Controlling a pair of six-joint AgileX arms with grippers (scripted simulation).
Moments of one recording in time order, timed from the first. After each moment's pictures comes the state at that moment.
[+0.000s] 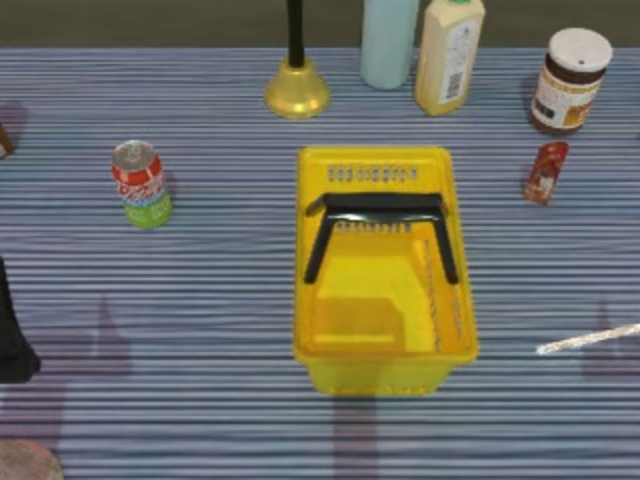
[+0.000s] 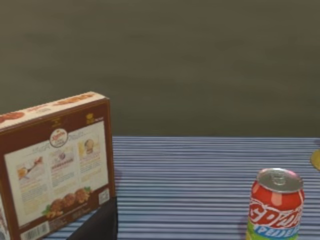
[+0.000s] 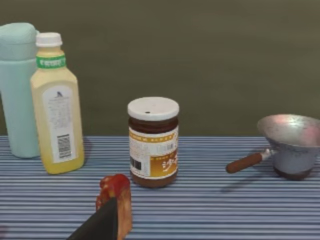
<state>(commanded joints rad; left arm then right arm) 0.00 0.00 0.00 0.00 0.00 0.00 0.00 0.00 0.00 0.00 0.00 0.00</state>
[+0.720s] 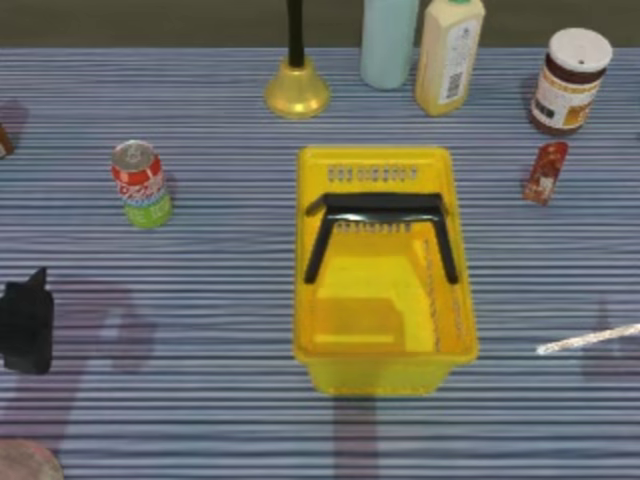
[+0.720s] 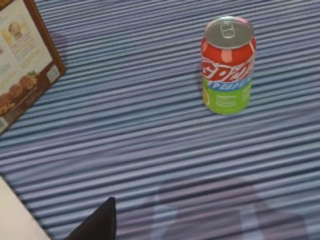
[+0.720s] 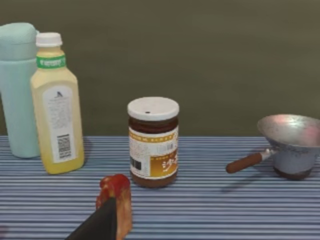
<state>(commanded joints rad) -0.09 0.54 0.45 -0.44 0.04 0.16 0.00 0.00 0.00 0.00 0.00 0.00</state>
